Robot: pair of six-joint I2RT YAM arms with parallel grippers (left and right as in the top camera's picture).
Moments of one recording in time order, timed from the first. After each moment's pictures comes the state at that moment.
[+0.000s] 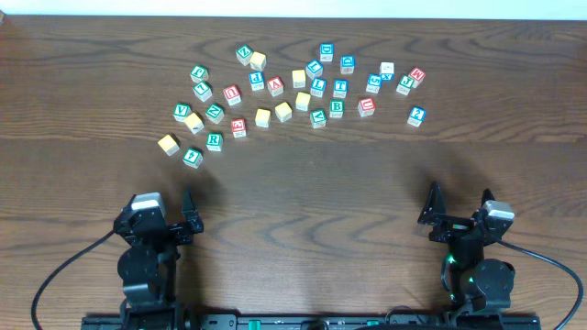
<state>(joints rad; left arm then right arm) 0.10 0.13 0.05 -0.15 -0.03 -0.07 0.03 0.01 0.01 -0.06 0.11 0.23</state>
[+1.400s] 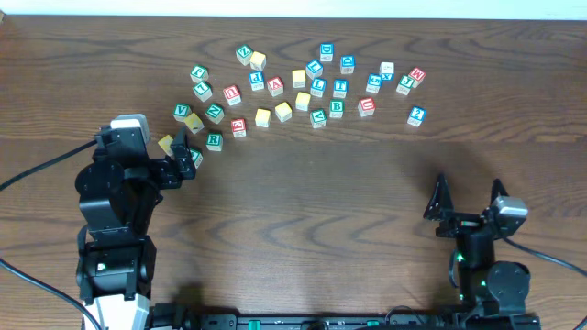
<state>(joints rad) 0.10 0.79 0.67 -0.23 0.13 -0.09 0.03 0.12 0.16 -0.02 0.08 0.20</state>
